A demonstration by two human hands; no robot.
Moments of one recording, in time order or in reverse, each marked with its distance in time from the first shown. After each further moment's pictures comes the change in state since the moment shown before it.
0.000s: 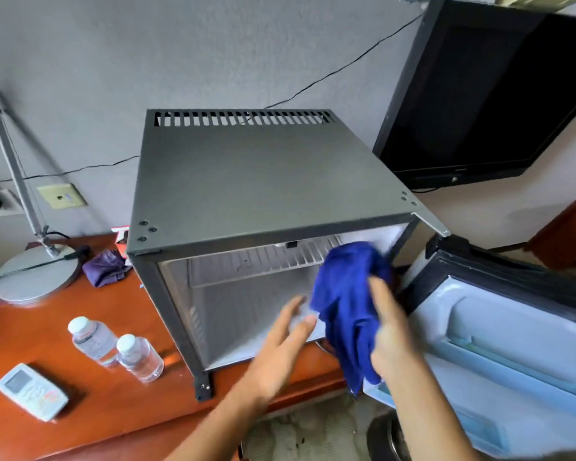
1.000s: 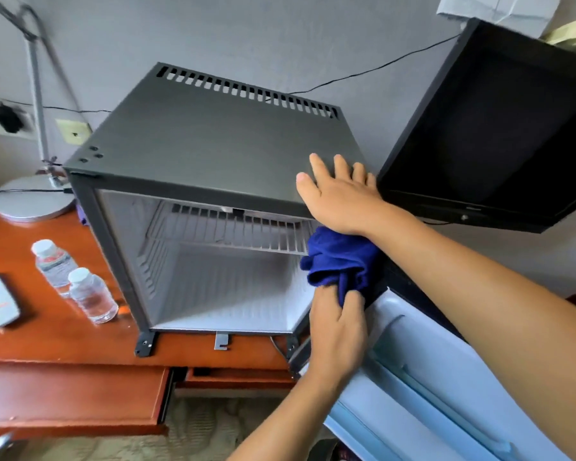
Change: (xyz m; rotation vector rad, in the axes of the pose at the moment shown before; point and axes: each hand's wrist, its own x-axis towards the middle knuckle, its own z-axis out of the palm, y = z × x) left_hand 0.050 0.003 0.204 -0.041 0.533 0.447; right_hand 0.088 -0.144 0.018 -1.737 -0.272 -0.699
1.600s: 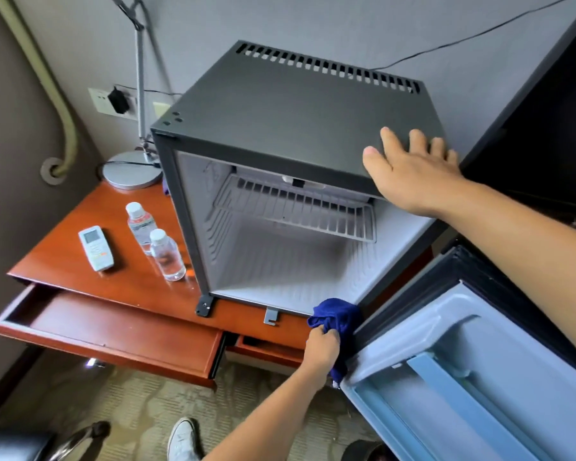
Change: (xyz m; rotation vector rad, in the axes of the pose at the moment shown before) left_hand 0.020 -0.180 -0.065 0.178 0.091 -0.698; right_hand 0.004 0.009 0.000 -0.041 0.068 -0.080
